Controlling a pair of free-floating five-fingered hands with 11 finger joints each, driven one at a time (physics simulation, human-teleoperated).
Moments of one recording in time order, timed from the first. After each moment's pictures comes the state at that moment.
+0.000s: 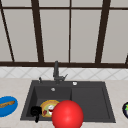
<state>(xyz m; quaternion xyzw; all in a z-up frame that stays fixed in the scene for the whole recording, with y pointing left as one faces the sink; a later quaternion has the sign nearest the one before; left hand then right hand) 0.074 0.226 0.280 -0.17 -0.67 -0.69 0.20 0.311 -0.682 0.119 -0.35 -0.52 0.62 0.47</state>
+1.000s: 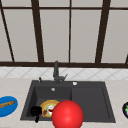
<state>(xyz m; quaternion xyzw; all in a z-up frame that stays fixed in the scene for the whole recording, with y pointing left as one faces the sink) 0.074 0.226 0.280 -0.17 -0.67 -0.69 0.20 0.318 -0.638 0.159 -0.45 -0.42 0.64 0.46</state>
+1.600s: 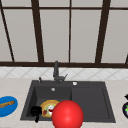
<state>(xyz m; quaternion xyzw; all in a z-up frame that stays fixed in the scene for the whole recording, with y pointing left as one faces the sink) 0.074 0.226 0.280 -0.17 -0.67 -0.69 0.20 0.320 -0.568 0.150 -0.48 -0.32 0.69 0.44</state>
